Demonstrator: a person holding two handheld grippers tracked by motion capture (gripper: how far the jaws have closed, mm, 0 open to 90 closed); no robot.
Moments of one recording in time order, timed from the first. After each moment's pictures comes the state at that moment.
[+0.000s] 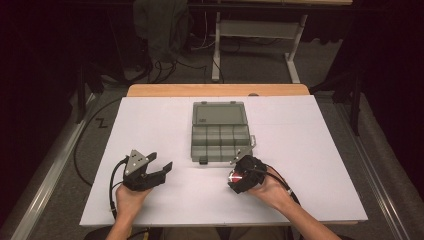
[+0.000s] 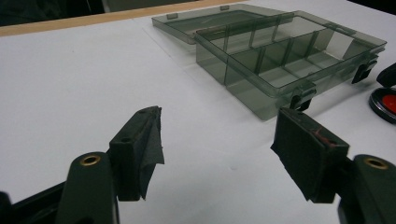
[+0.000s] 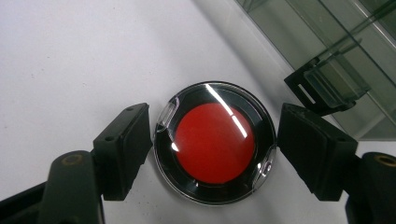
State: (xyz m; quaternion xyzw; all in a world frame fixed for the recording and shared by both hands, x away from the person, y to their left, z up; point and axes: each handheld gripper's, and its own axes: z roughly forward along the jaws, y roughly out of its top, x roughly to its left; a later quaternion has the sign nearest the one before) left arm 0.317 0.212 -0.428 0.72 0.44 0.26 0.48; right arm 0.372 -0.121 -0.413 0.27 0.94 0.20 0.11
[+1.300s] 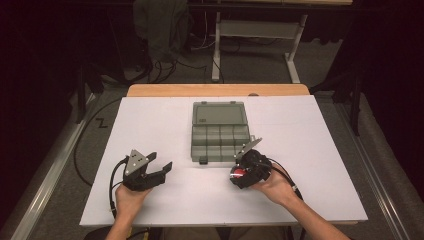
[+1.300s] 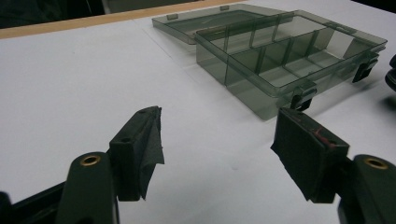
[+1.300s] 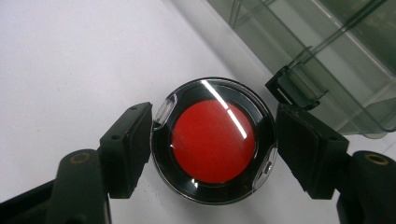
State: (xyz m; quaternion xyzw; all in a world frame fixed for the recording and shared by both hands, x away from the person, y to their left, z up) left arm 0.317 0.212 -0.427 0.72 0.44 0.26 0.48; right arm 0.377 -0.131 -0.393 0.28 0.93 0.23 0.08
